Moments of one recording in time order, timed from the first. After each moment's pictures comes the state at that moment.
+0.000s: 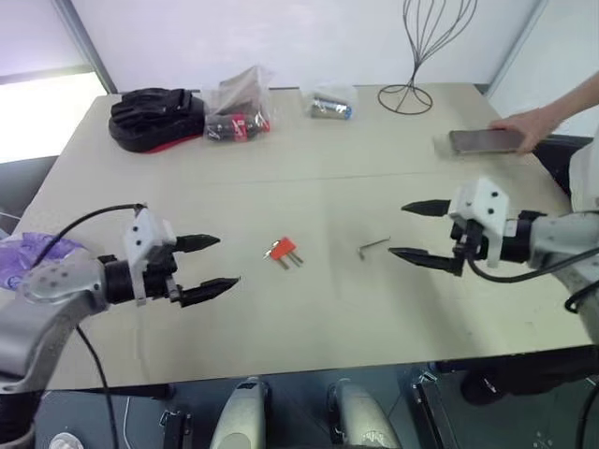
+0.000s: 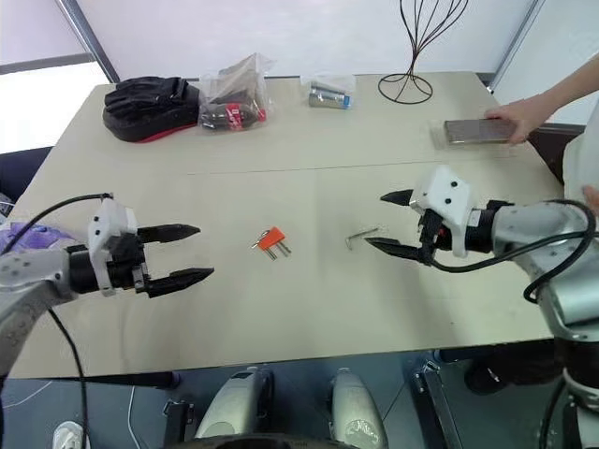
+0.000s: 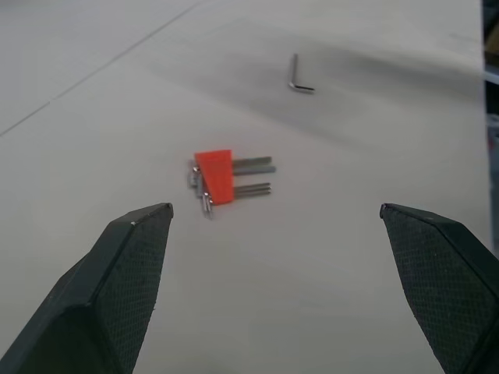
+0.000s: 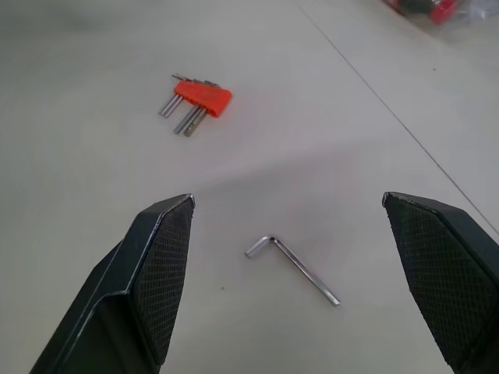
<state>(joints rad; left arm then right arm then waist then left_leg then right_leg) -0.09 0.95 0.24 -0.43 -0.70 0.60 -1.03 -0.37 -1.01 -0.12 -0.35 0.46 0.56 1.05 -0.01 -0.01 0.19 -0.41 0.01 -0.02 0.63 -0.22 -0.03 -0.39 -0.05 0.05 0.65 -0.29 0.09</state>
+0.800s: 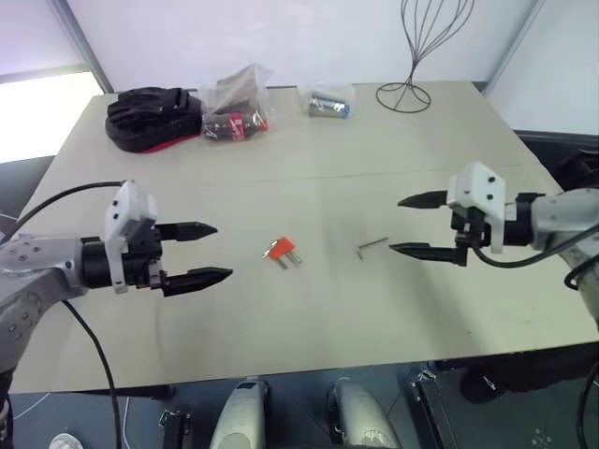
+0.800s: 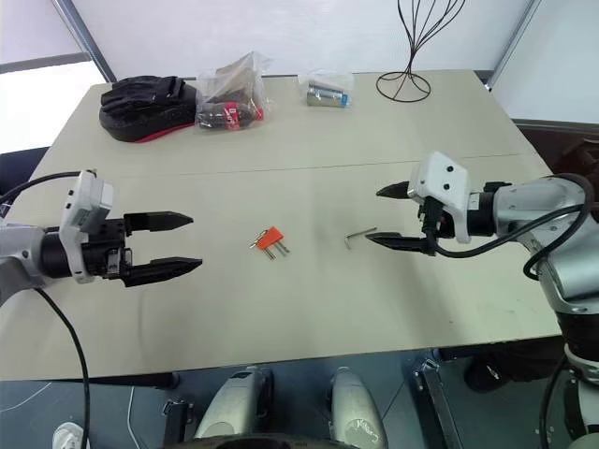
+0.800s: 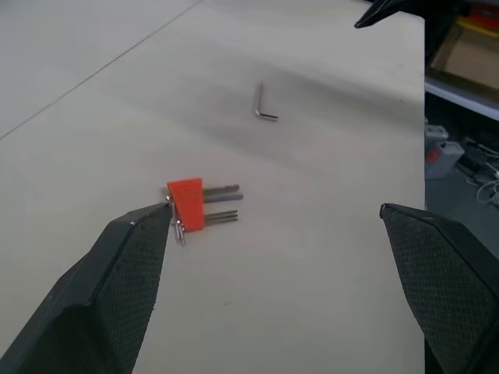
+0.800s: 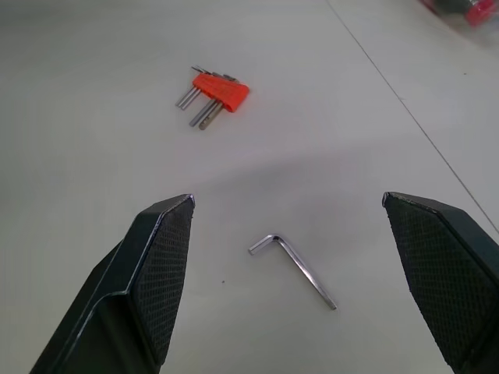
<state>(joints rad) -0.16 1.00 0.30 -0.45 -0.86 0.77 -1.00 -0.46 -1.01 -0.04 -0.29 0.43 0.55 1.12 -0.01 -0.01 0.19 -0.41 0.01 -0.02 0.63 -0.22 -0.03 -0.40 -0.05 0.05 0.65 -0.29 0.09</state>
